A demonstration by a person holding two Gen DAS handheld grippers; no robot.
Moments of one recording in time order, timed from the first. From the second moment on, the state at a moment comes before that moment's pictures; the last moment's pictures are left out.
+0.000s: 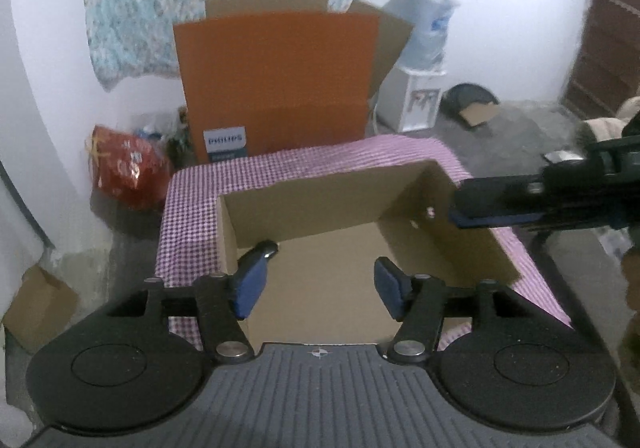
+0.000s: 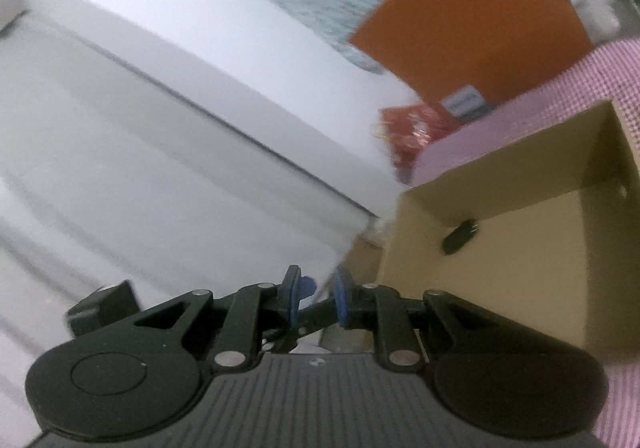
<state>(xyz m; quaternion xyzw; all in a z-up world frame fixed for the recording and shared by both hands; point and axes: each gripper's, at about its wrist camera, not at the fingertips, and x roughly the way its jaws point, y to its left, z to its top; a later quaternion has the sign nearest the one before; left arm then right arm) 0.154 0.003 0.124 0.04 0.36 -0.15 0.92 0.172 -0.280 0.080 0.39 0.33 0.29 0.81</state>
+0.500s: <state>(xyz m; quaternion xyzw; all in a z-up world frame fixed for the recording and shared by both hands) 0.083 0.010 0.045 0.10 0.34 -0.07 0.93 0.100 -0.210 0.039 0.30 0.36 0.25 0.85</state>
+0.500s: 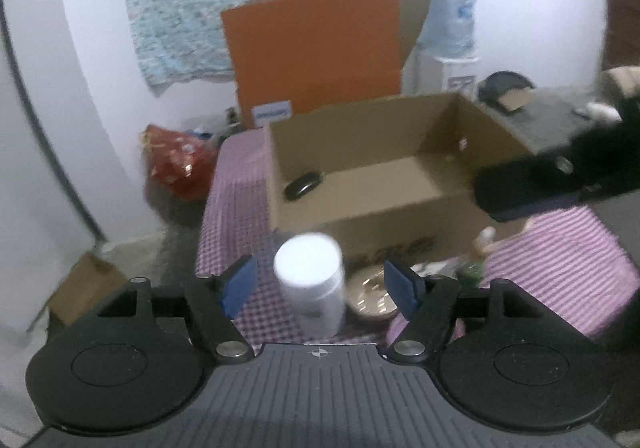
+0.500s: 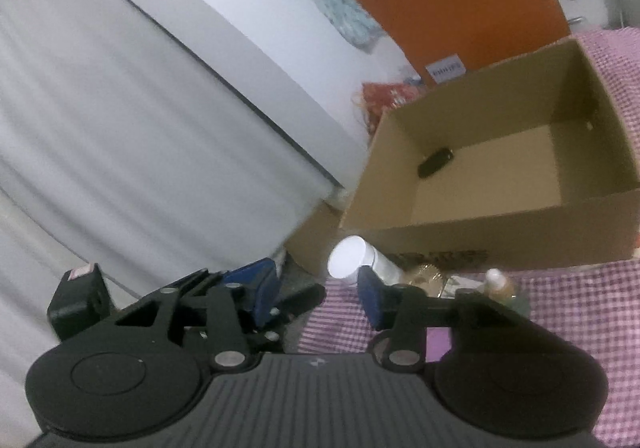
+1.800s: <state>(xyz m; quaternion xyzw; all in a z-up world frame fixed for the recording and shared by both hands) 0.100 0.054 0.049 0.02 0.32 -0.05 0.95 0.148 -0.112 0.038 0.22 0.39 0.25 0.86</state>
